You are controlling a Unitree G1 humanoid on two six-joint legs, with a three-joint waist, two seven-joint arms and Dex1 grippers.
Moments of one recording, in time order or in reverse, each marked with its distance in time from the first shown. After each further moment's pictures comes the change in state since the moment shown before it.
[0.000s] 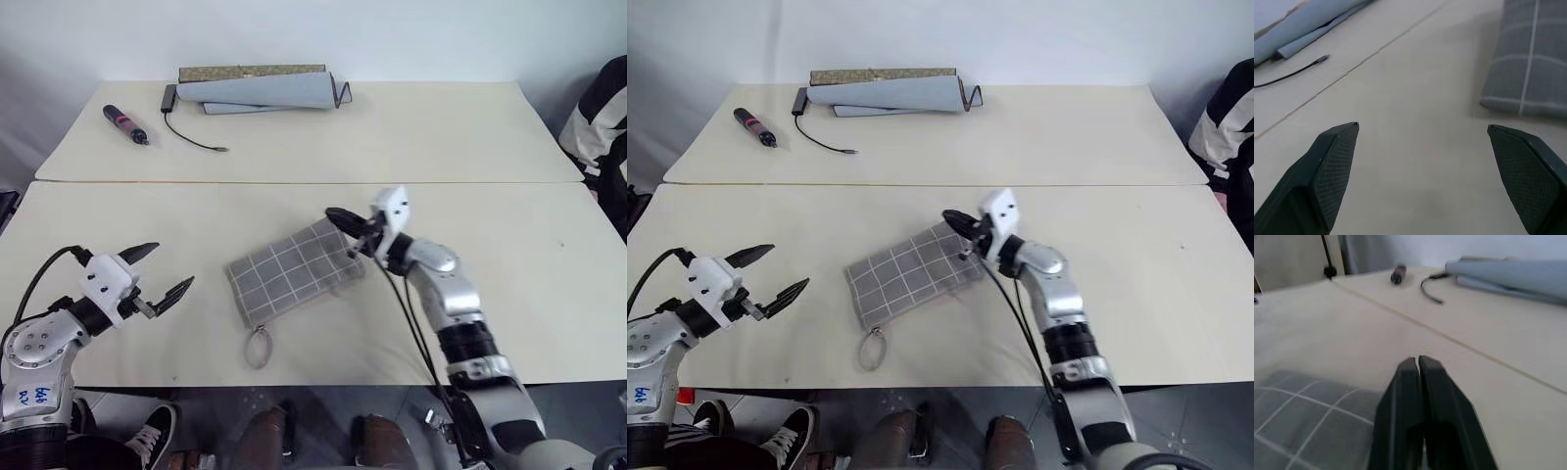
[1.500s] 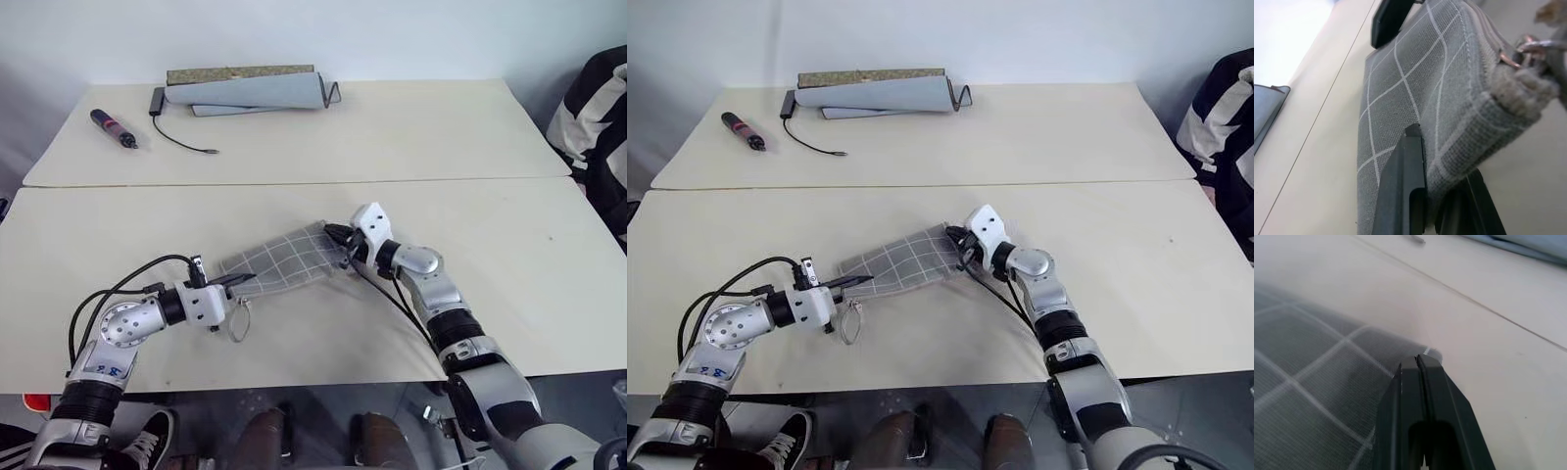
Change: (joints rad) left arm -0.226 -0.011 -0.380 0.192 0.275 -0.502 0.035; right arm -0.037 -0.033 -0.060 0.199 -0.007 -0.079 0.063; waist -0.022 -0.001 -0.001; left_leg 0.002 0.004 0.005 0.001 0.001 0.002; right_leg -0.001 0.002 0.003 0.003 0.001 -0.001
